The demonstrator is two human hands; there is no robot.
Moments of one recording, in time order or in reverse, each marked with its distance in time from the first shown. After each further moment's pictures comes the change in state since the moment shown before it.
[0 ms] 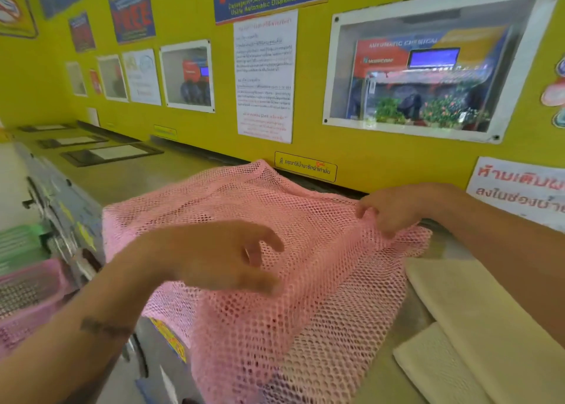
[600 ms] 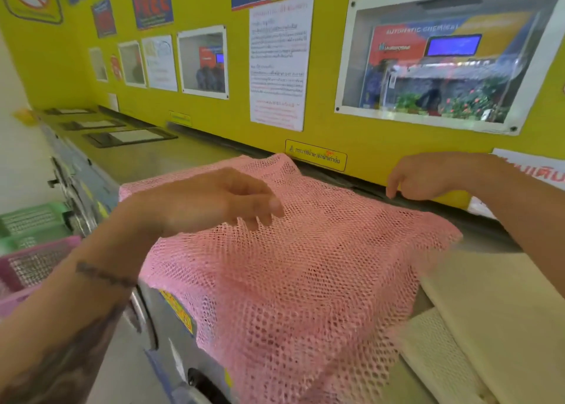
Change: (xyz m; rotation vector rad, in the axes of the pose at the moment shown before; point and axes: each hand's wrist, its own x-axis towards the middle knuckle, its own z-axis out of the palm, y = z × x) left_hand -0.012 0.001 -0.015 -0.361 0.167 0.109; right_hand -0.011 0.023 -0.022 -0.075 0.127 -0.052
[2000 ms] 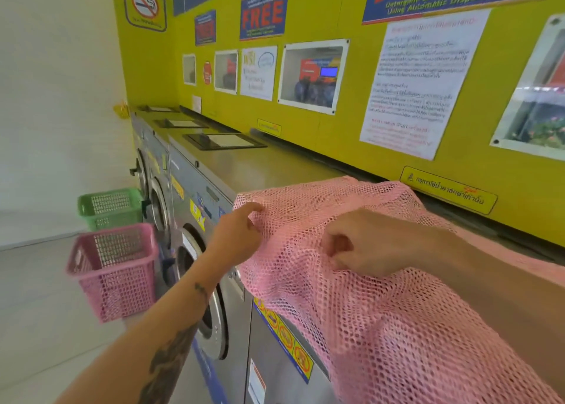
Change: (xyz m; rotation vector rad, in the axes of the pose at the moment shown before) left_hand -0.020 -0.272 -0.084 0.131 0.762 -0.373; right_hand 0.060 -0.305 -0.006 0.209 0.097 -0.531
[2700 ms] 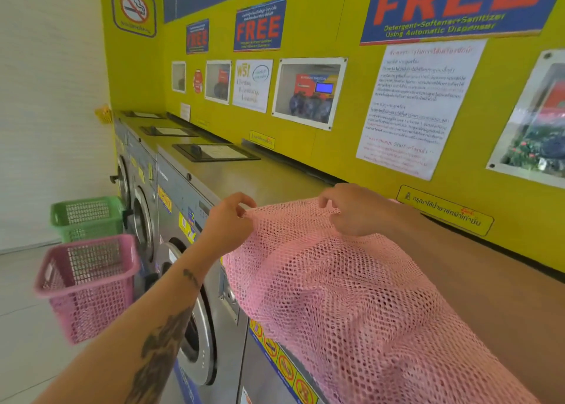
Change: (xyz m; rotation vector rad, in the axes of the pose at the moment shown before) left_hand 0.043 0.004 -0.032 -0.261 0.025 -0.024; right_hand 0.087 0.022 -0.037 -0.128 0.217 0.203
